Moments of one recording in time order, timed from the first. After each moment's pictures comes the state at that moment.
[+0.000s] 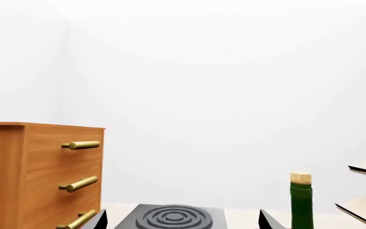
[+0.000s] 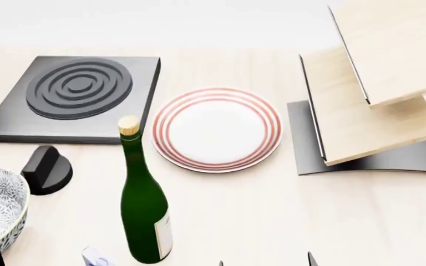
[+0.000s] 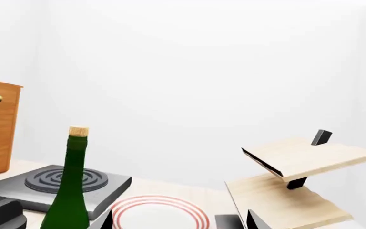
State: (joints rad) left arm 0.32 -0.26 0.14 0.62 -0.05 0.16 -0.38; right arm -0.26 0.27 -0.31 -0.60 -0.07 -0.05 0.30
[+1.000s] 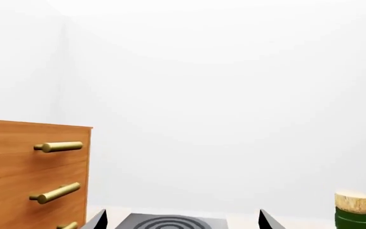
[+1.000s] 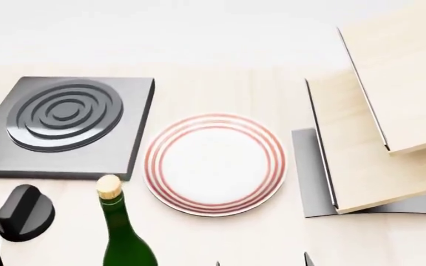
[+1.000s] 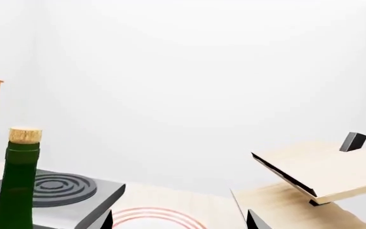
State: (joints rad) left arm 0.32 -0.28 0.15 0.62 -0.06 0.16 -0.41; right arm -0.25 0.30 -0.34 -0.60 -0.06 -0.05 0.34
